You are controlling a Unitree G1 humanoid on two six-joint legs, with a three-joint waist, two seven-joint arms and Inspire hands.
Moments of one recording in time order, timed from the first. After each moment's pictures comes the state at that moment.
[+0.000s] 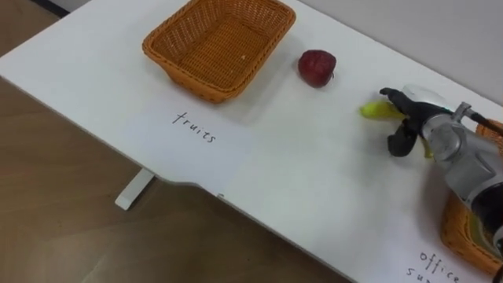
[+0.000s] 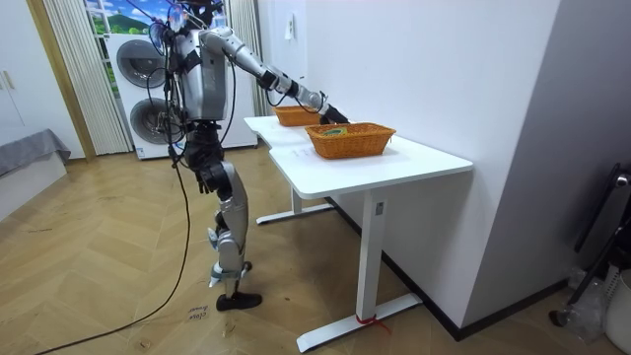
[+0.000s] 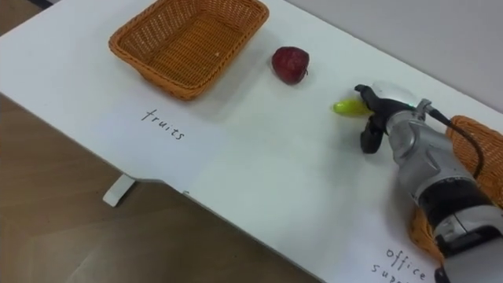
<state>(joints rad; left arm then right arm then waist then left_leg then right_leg) 0.00 0.35 -0.10 1.07 -0.07 0.14 0.08 -0.64 -0.62 0.47 0.84 -0.44 0.18 0.12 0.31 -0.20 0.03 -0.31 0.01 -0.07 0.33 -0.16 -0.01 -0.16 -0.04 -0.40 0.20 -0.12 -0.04</state>
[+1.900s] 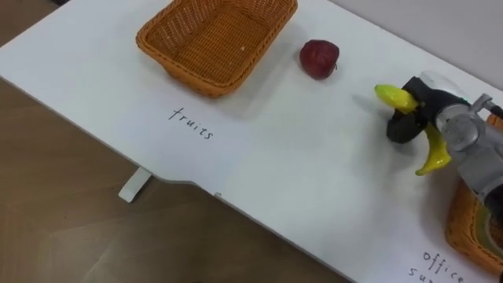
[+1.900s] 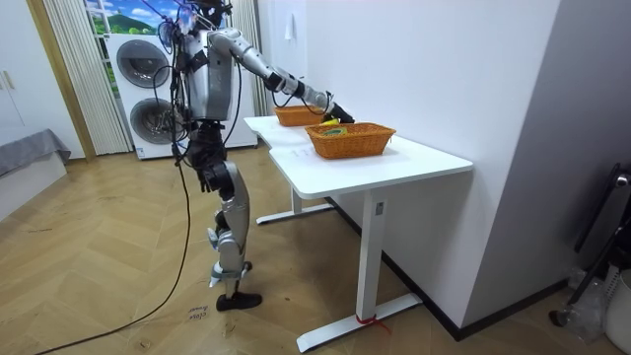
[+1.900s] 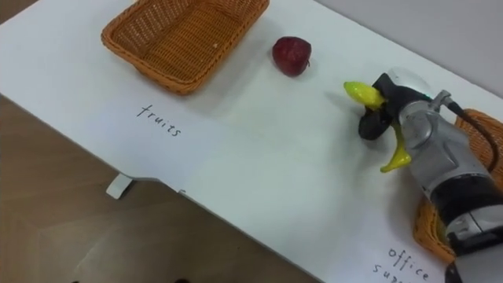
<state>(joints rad) 0.03 0.35 -0.08 1.08 -0.09 0.08 0.08 -0.63 -0.65 0.40 0.69 -0.37 0.17 0.13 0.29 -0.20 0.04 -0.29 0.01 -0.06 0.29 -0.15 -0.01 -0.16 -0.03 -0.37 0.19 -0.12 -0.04</state>
